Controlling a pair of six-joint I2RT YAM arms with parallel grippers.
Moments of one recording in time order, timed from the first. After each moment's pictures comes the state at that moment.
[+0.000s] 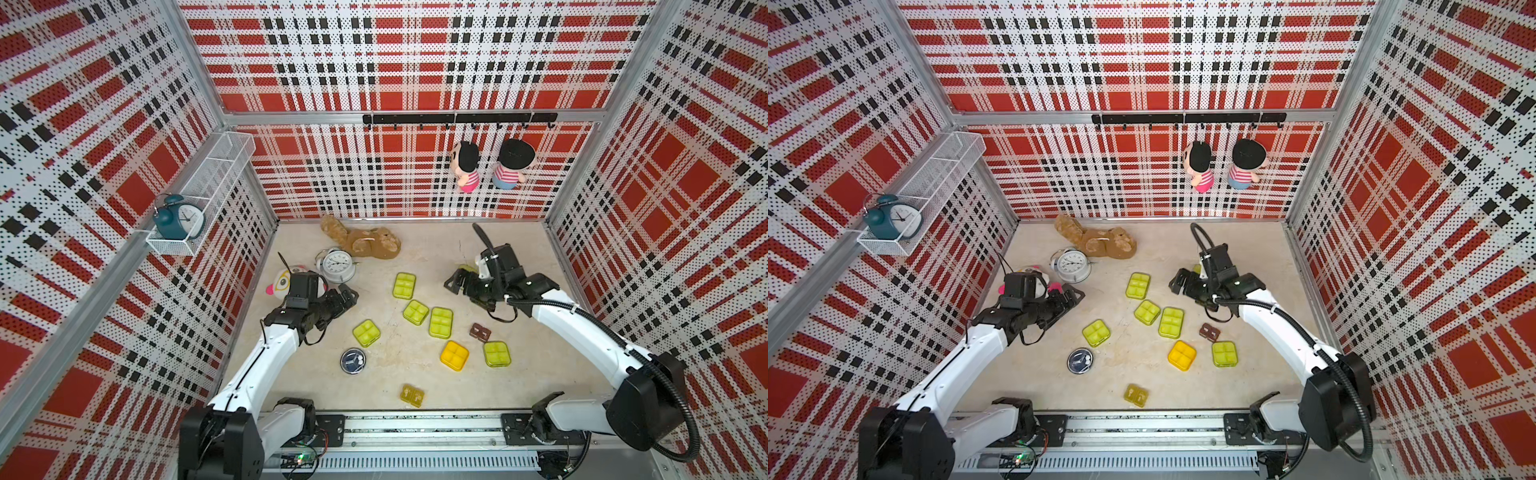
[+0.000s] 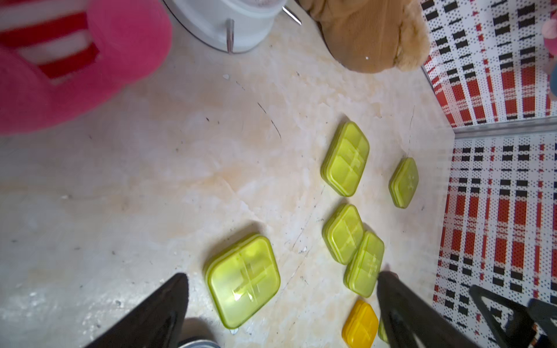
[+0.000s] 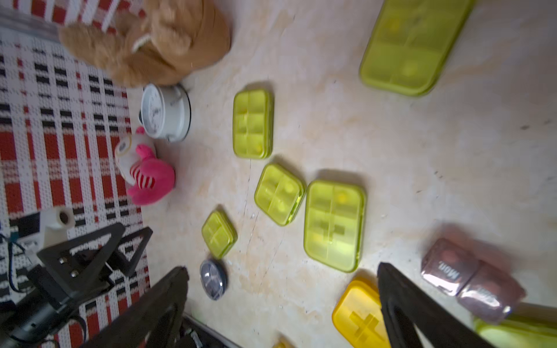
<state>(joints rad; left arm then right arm) -0.08 1.12 0.74 -0.46 0.32 -0.70 0.41 1.34 1.10 -0.60 -0.23 0.77</state>
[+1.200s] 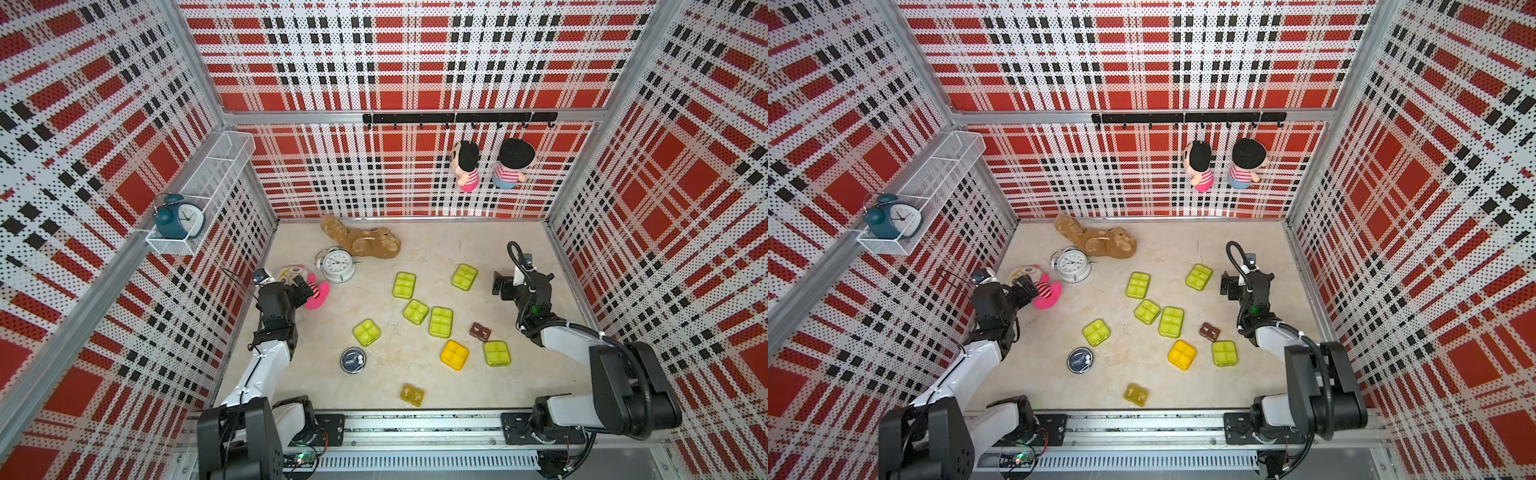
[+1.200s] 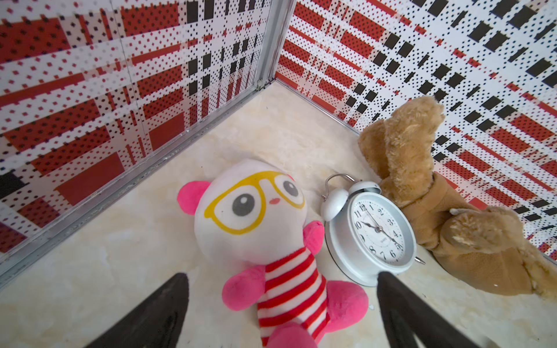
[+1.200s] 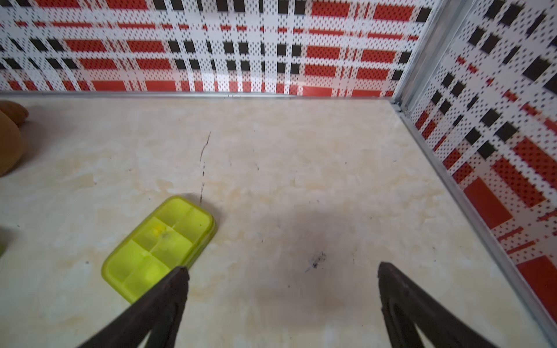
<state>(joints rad) 0.20 1.11 0.47 0.25 -0.10 -0.39 0.09 1.41 0.48 0.56 0.13 0.01</state>
